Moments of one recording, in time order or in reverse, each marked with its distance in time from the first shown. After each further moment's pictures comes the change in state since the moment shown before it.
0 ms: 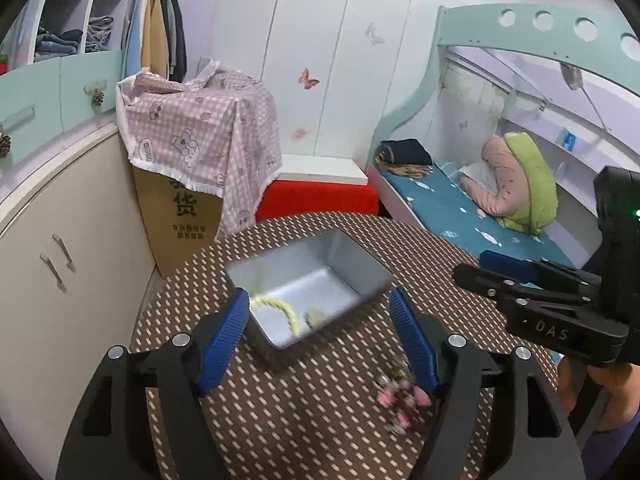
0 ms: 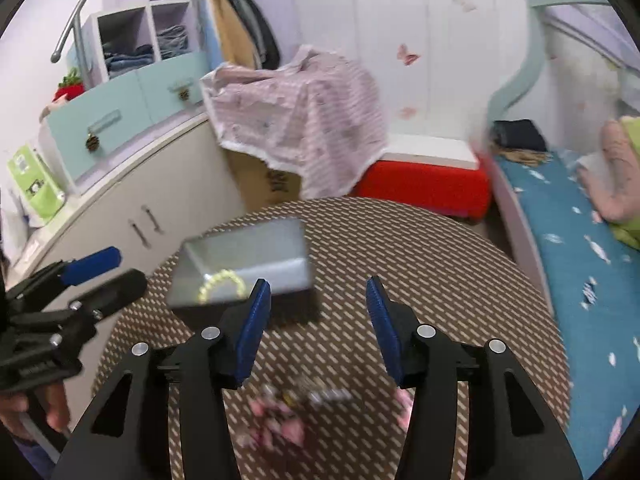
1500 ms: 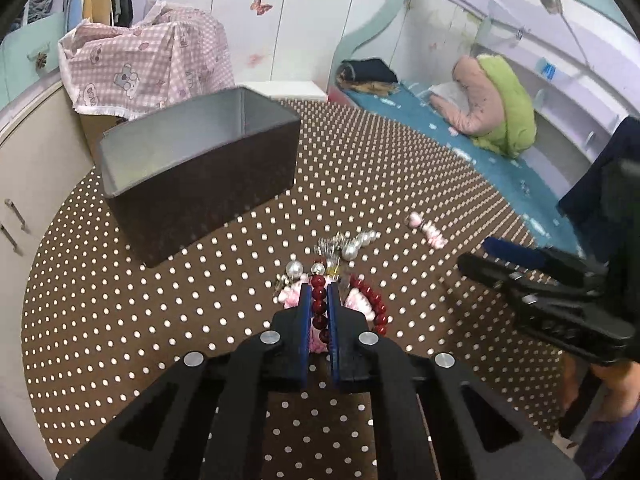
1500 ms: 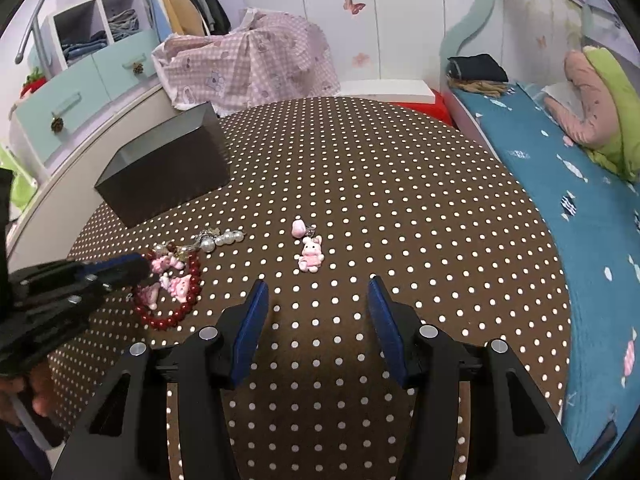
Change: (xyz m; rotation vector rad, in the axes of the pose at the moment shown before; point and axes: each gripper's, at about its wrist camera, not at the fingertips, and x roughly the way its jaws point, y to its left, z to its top) left arm 0.060 -0.057 -0.071 0.069 0.240 -0.100; right arm 0.007 -0.072 -0.108 0.114 0.141 -0.038
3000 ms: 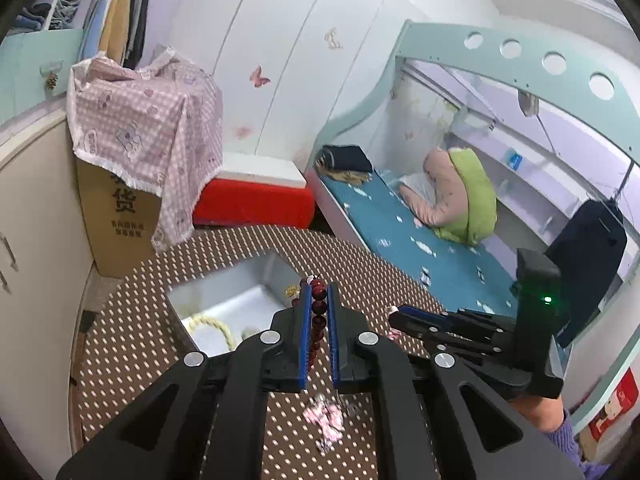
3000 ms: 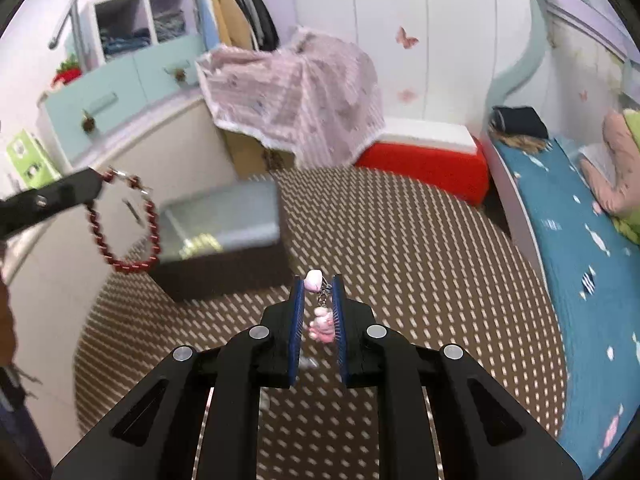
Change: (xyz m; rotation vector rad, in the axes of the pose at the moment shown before) left arm -0.096 0.069 0.087 -0.096 -0.265 -0.157; right arm -0.006 0.073 0.106 -0.142 -0.098 0.095
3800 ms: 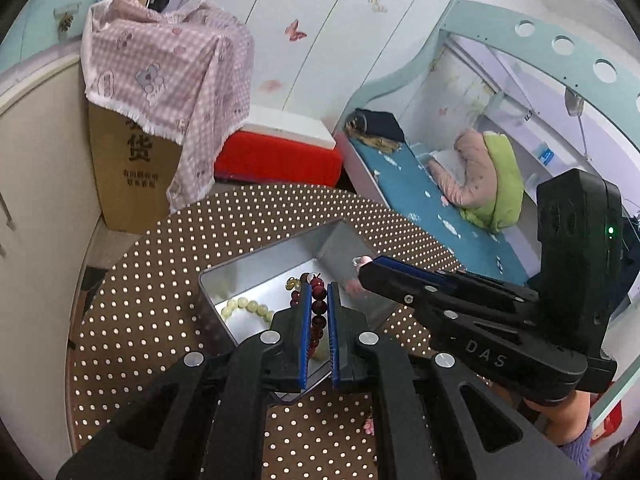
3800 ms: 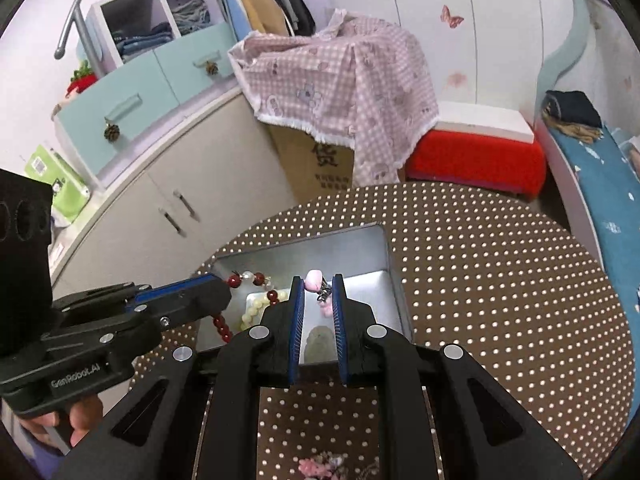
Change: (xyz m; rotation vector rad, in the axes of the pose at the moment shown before) left arm 0.069 0.066 -0.012 -0.106 0.170 0.046; right arm 0.095 0.060 0.042 0.039 0.107 0.152
